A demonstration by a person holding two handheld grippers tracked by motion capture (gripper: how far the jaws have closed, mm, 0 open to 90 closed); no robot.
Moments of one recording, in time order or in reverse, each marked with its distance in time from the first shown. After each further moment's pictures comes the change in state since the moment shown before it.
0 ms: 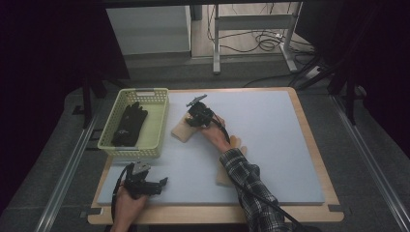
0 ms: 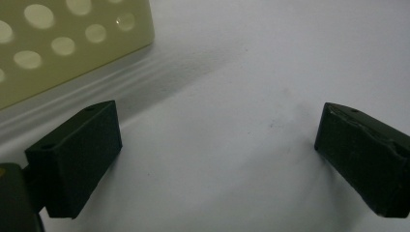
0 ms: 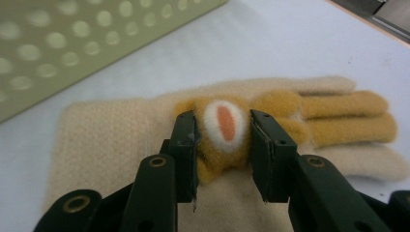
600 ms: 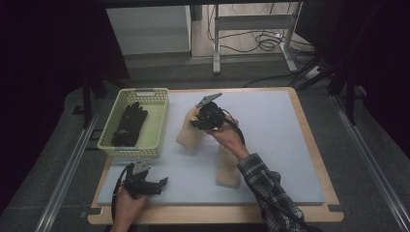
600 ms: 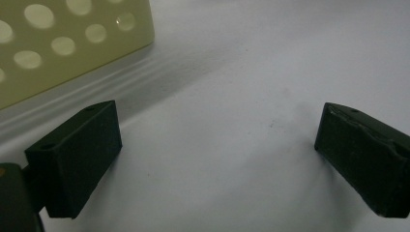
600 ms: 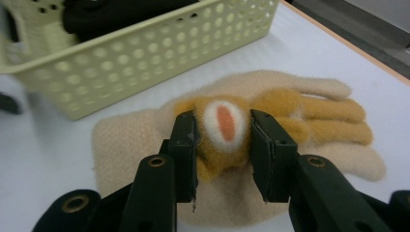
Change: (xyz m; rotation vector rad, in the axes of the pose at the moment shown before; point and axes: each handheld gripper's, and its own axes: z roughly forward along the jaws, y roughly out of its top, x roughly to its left) left arm 0.000 0.000 0.000 0.001 0.002 0.001; right arm 0.009 -0.004 -0.087 -0.079 0.132 -0.076
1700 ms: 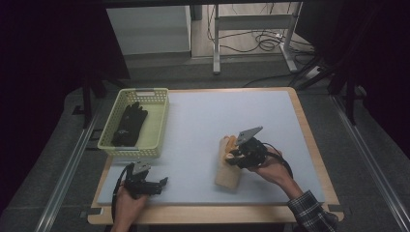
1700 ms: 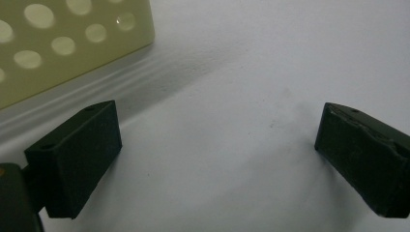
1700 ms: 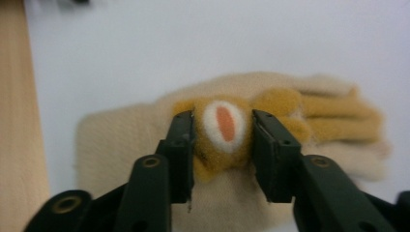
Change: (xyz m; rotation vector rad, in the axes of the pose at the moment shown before) left arm 0.000 0.000 0.000 0.001 0.001 -0.003; right arm 0.029 -0.118 -0.104 0.162 0.115 -0.081
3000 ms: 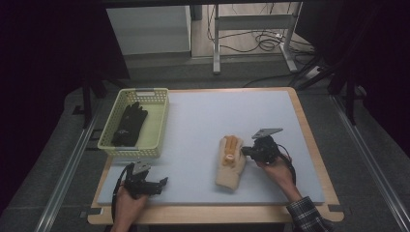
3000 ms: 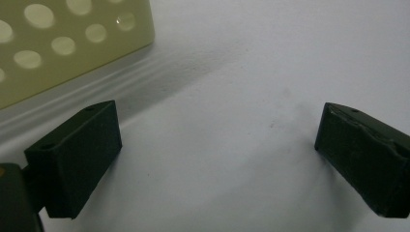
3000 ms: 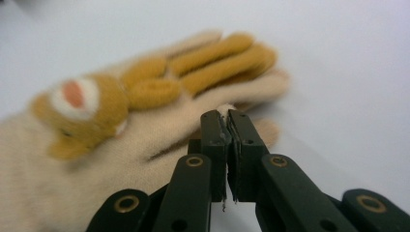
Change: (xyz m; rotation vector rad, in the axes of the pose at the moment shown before) left arm 0.000 0.000 0.000 -0.001 0.001 0.000; right arm -0.036 -0.045 -0.003 -0.126 -0.173 0.302
